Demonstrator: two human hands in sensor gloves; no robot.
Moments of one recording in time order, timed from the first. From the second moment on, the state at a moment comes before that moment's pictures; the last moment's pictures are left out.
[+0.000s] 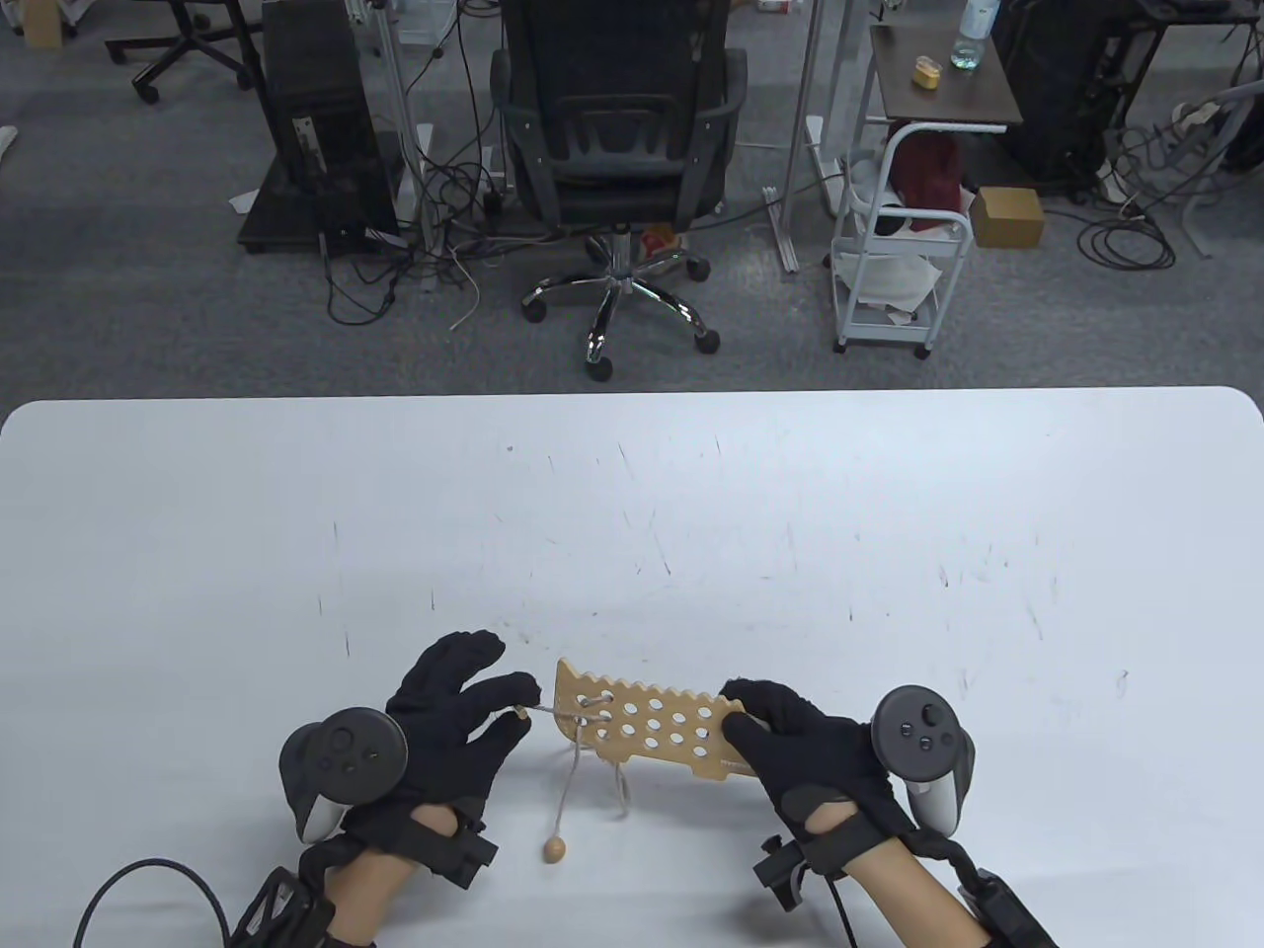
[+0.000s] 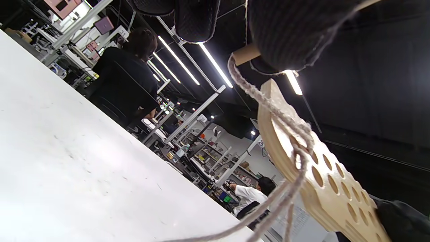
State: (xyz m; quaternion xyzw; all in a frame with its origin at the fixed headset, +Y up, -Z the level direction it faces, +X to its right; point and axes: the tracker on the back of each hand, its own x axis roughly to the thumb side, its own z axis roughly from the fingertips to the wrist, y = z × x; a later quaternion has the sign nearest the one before) left_hand -0.236 -0.713 -0.289 0.09 -0.17 0.40 0.90; right_hand 0.154 -0.719 -0.288 0.11 -0.02 0.81 0.58
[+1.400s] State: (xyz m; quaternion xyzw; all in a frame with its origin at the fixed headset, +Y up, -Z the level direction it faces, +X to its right) left_hand -0.310 -0.701 -0.294 0.16 -0.02 0.46 0.87; right_hand 0.202 -0.725 -0.315 0.03 -0.05 0.80 0.60
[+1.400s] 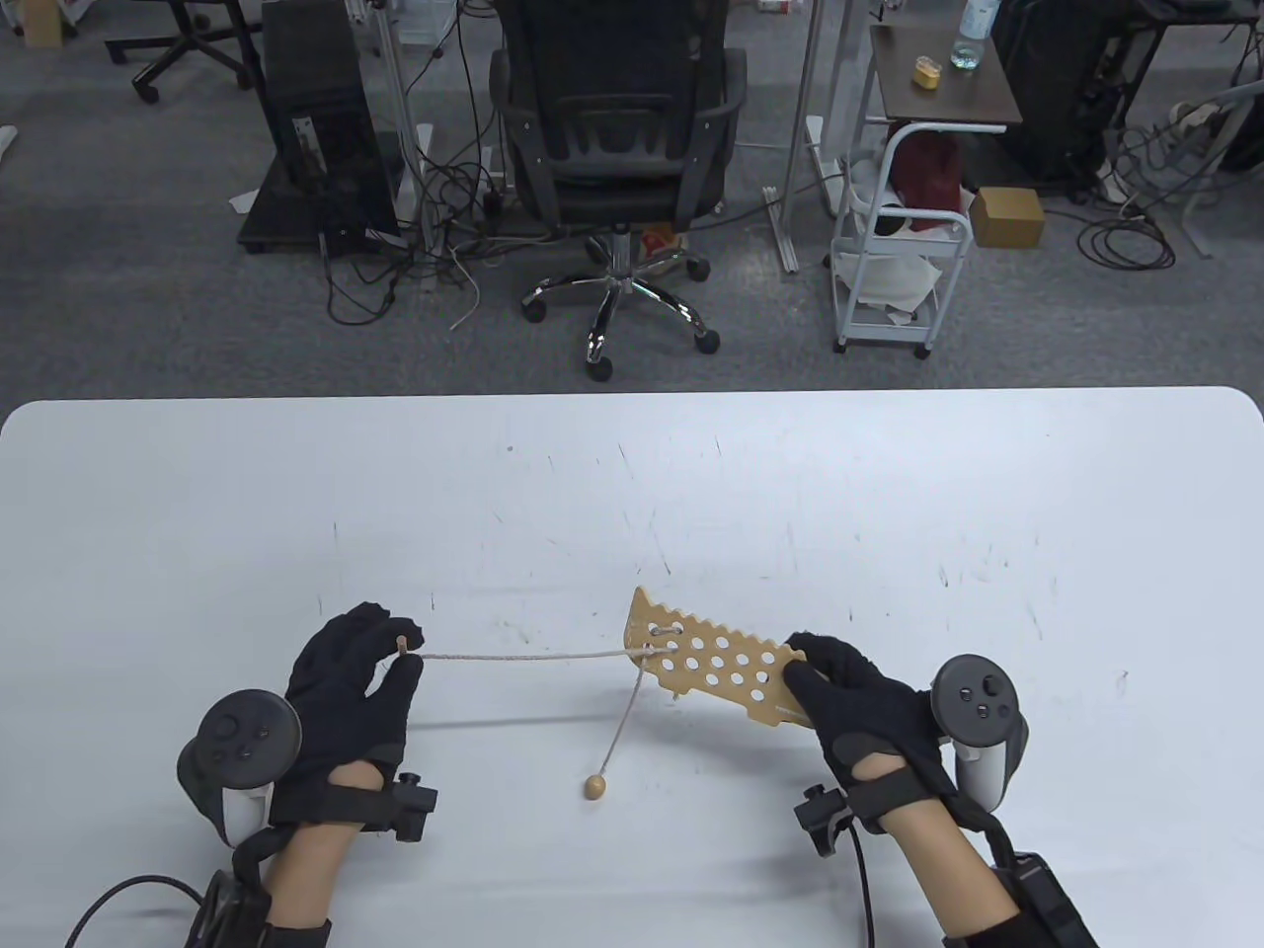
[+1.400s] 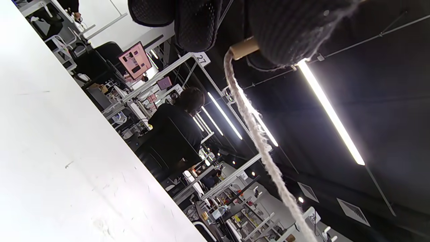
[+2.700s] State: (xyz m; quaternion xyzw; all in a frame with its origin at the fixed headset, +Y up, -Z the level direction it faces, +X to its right) left_hand -0.372 -0.689 -0.287 0.24 0.06 0.52 0.82; right_hand 0.238 -0.732 -0.333 -0.03 -0.07 0.81 0.58
